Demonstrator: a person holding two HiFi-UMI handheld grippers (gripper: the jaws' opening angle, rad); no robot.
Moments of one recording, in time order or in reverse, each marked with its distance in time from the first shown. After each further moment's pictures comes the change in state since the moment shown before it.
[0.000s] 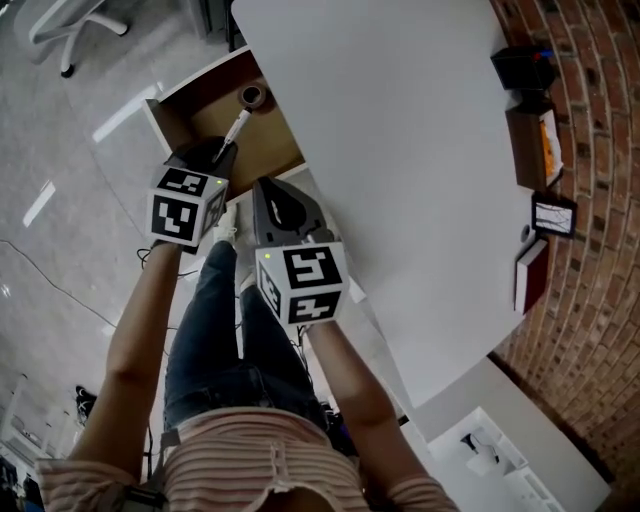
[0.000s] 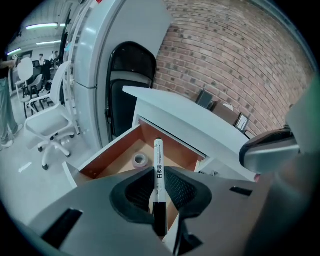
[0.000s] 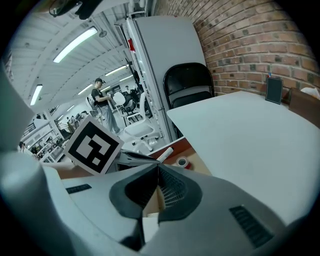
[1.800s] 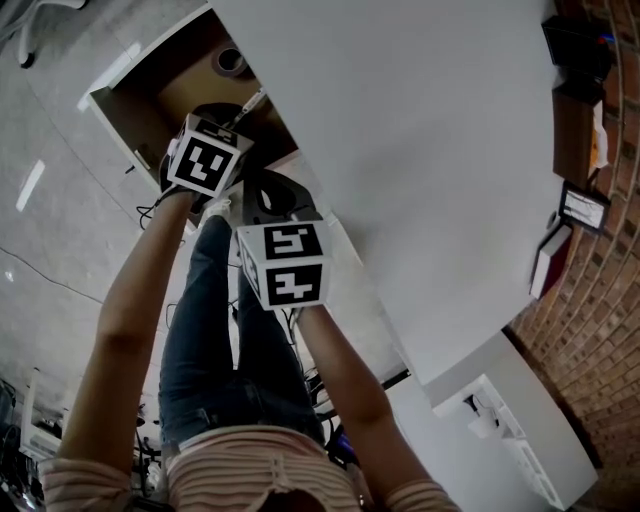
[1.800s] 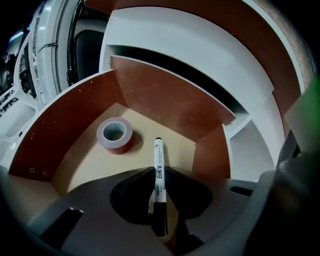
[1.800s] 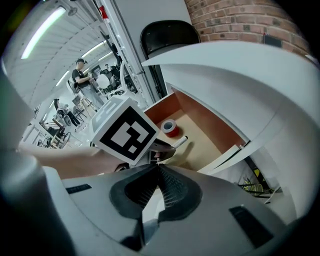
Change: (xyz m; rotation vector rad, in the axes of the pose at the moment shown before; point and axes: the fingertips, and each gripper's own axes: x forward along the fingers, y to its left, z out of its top) left arm 0.175 0.002 -0.075 0.132 0.259 -0.146; right arm 0.090 -0.063 -0.106 0.130 0.302 -0.107
